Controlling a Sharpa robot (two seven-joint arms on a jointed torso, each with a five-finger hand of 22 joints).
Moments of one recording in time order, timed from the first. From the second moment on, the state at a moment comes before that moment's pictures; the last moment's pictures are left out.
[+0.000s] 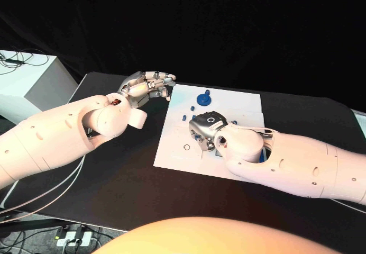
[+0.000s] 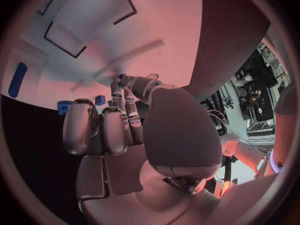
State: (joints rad) left arm 0.94 -0.90 0.31 1.51 -0.19 -0.12 0.25; left_hand 1.35 -0.18 0.55 0.06 0.05 0.89 0.18 0.26 0.39 0.92 0.12 0.51 0.21 0.97 0.06 1.04 0.48 0.17 0.95 0.15 0.73 0.76; right arm 1.16 -0.52 -0.16 1.56 -1.90 -0.16 -0.46; right_hand 1.39 -0.21 0.67 0.01 0.23 1.06 0.14 0.22 0.43 1.23 0.09 0.06 0.09 1.47 -0.02 1.37 1.15 0.09 1.43 0.09 1.27 1.21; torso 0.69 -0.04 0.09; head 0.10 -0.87
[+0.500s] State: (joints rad) left arm 0.94 -0.90 0.31 1.51 -0.19 -0.12 0.24; left_hand 1.35 -0.18 0.55 0.06 0.05 0.89 0.18 0.26 0.39 0.92 0.12 0.51 0.21 0.97 0.06 1.04 0.48 0.17 0.95 0.15 0.73 0.76; right arm 1.15 -0.53 -0.17 1.56 -1.89 -0.20 -0.43; right_hand 1.35 -0.25 0.67 0.02 0.21 1.00 0.14 0.18 0.42 1.16 0.09 0.06 0.07 1.46 -0.01 1.33 1.08 0.09 1.38 0.10 1.16 1.09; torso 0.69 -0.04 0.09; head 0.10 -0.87
